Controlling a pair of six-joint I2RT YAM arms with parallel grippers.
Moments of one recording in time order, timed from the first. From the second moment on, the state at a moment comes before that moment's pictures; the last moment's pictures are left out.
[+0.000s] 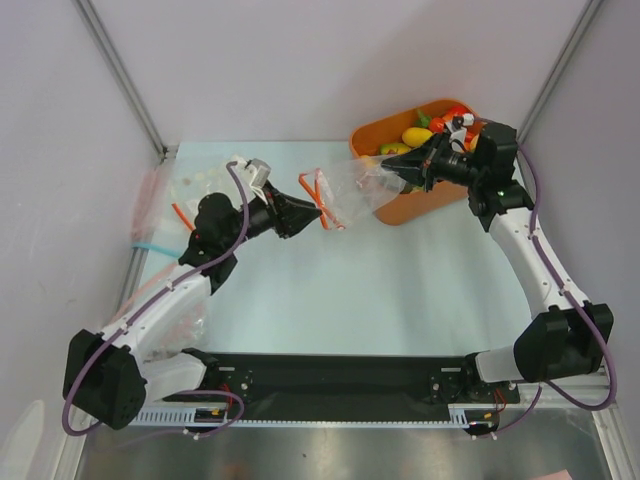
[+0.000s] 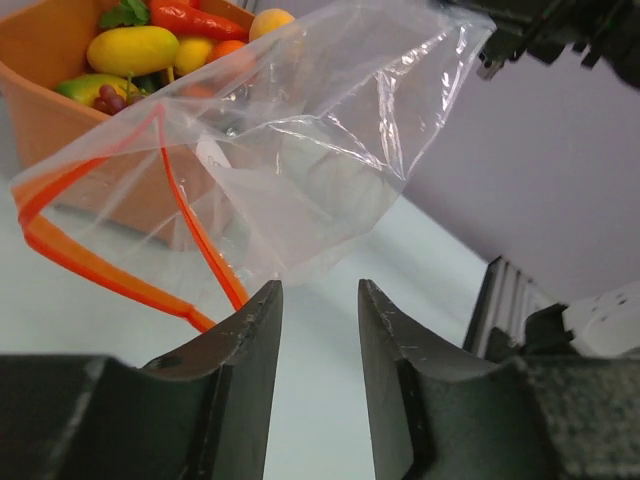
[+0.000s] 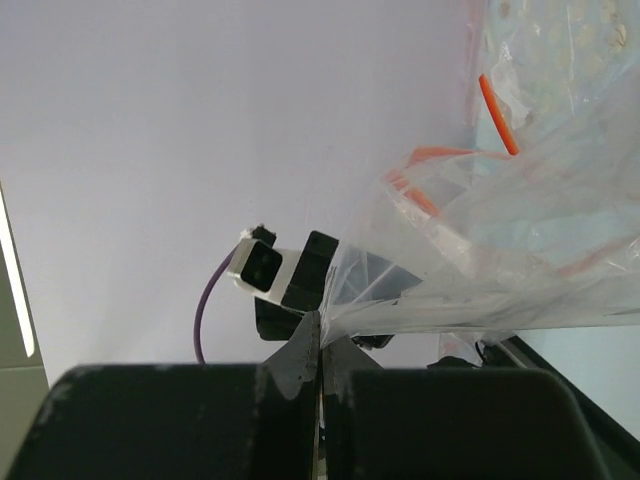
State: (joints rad) left arm -0.43 1.14 0.79 0.40 0.60 -0.42; right arm 0.14 1.39 1.31 -0.06 -0.91 1.37
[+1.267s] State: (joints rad) left arm -0.43 1.29 0.94 0.40 0.42 -0.60; right arm 0.14 1.37 1.31 0.04 -0.95 1.39
